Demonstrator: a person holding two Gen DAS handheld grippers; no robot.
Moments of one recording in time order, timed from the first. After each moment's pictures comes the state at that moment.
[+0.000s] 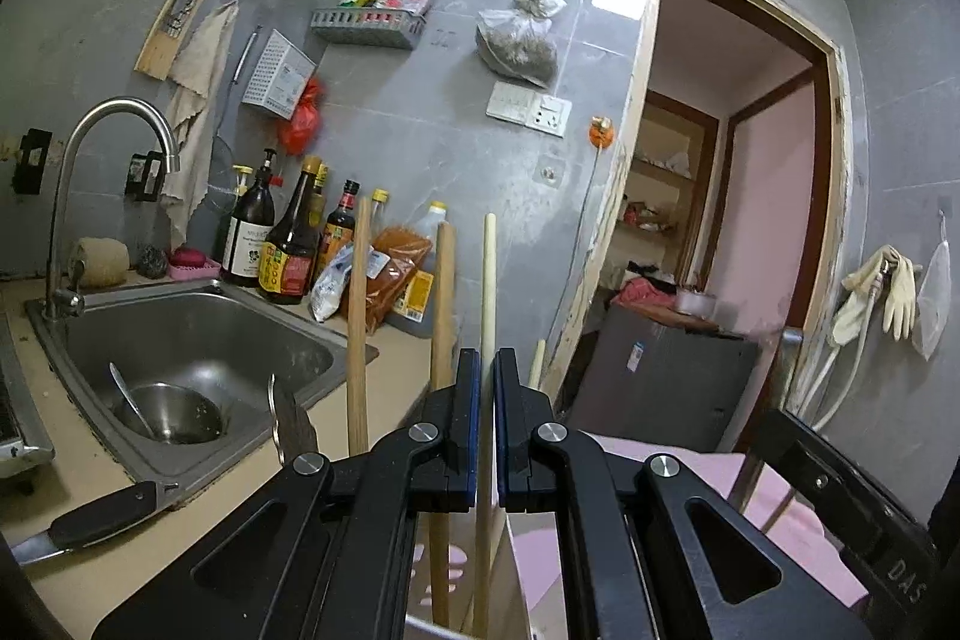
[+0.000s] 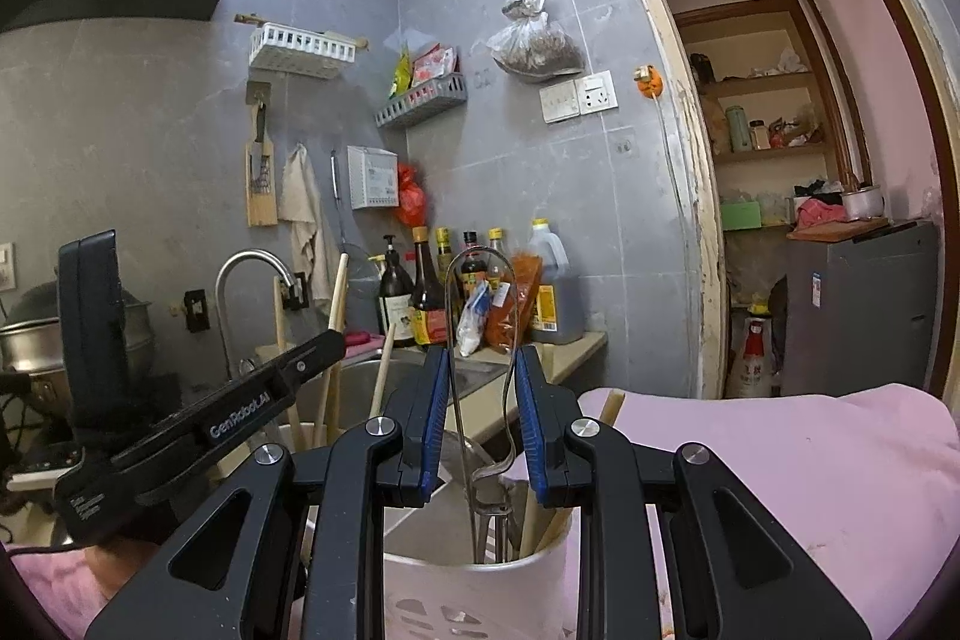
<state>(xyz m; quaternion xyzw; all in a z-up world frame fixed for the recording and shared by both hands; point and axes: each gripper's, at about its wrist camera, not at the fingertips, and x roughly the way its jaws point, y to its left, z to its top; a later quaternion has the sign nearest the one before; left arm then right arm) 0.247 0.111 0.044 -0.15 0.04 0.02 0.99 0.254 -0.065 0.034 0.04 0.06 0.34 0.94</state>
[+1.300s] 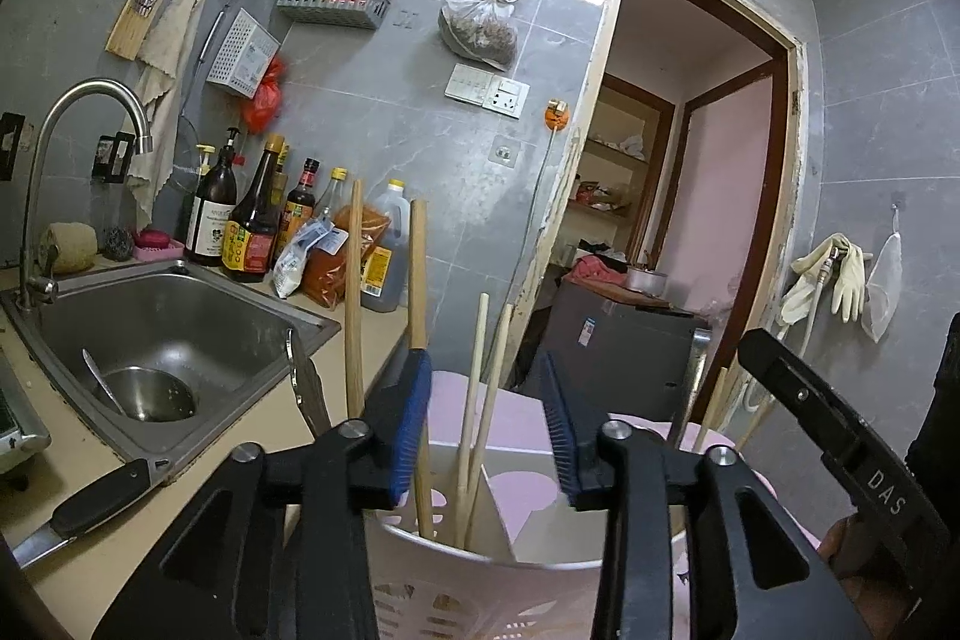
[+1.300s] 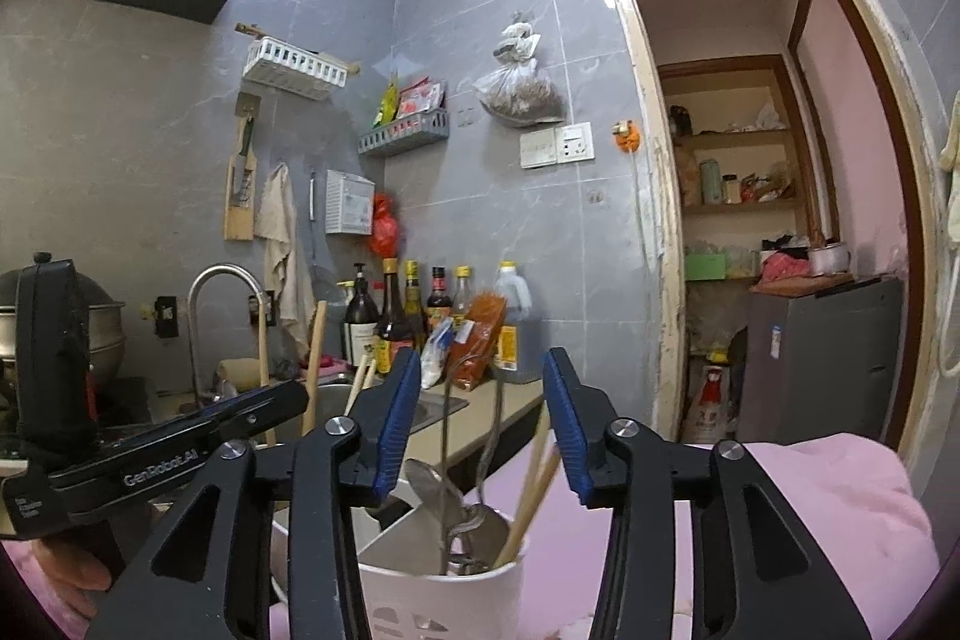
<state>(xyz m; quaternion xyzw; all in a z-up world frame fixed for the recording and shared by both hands) 0.219 0.118 0.043 -0.15 0.06 -0.05 0.99 0.232 -0.072 0.048 0.02 0.00 0.29 0.96</state>
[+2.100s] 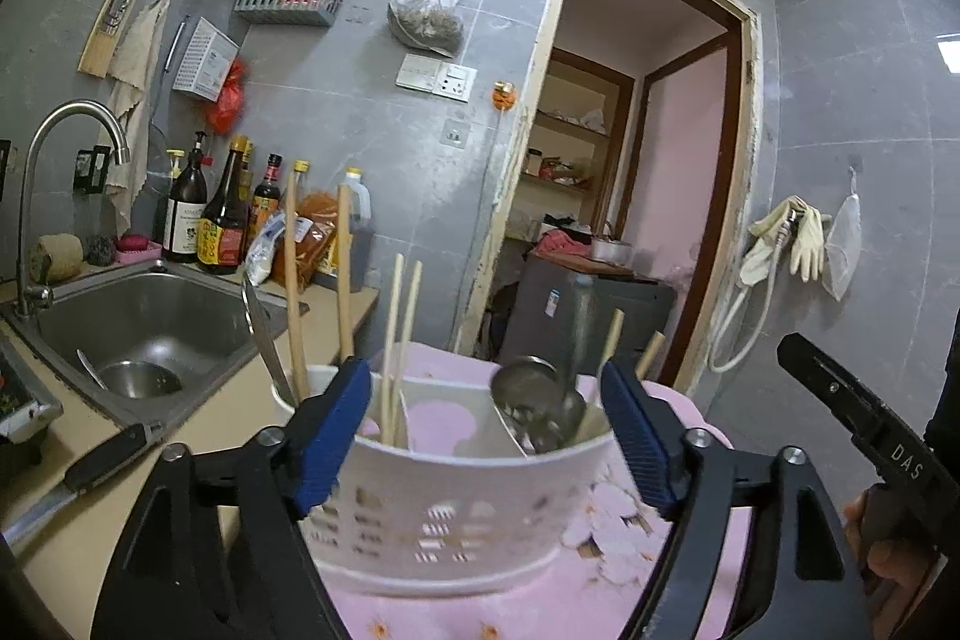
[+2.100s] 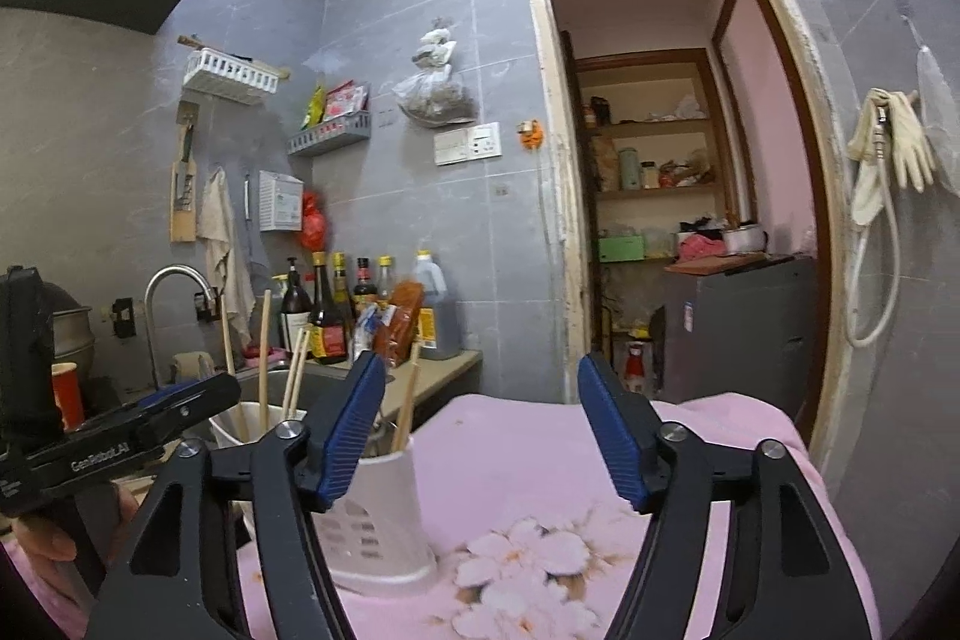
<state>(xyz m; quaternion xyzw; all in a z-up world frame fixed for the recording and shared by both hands) 0.170 0.074 0.047 -0.12 0.08 -0.09 0.99 0.171 -0.146 0.049 0.03 0.03 0.19 0.98</state>
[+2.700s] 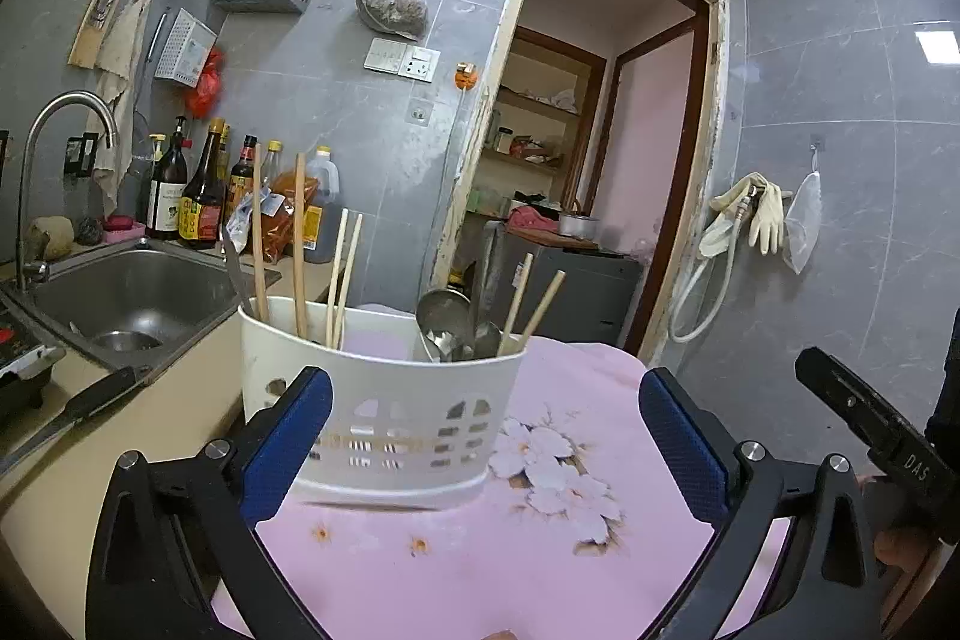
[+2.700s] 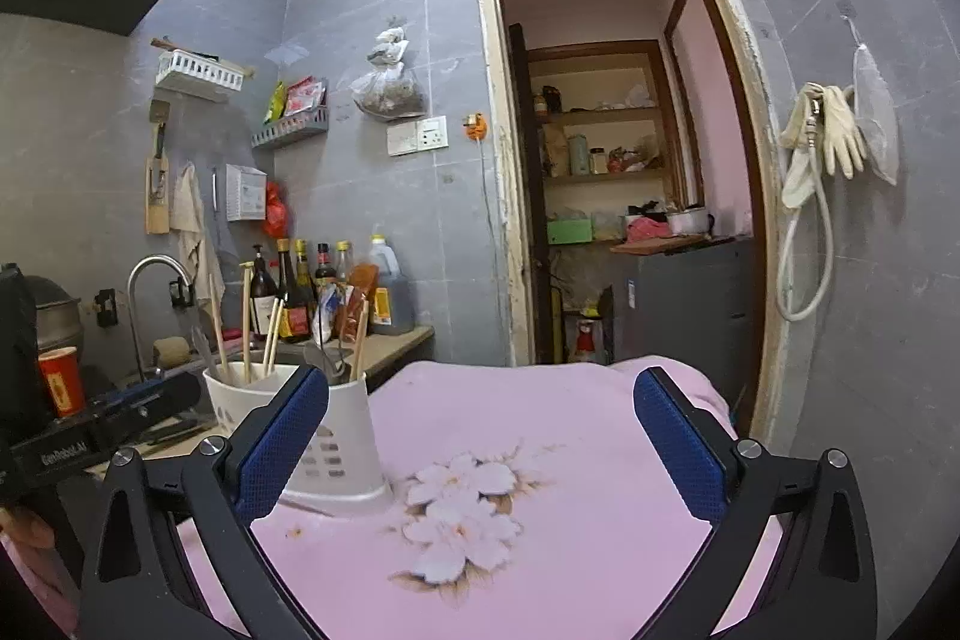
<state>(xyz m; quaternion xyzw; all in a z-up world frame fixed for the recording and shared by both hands) 0.114 0.039 0.045 -0.12 0.10 -0.12 0.98 0.108 -0.193 0.043 0.03 0.05 0.14 0.99</state>
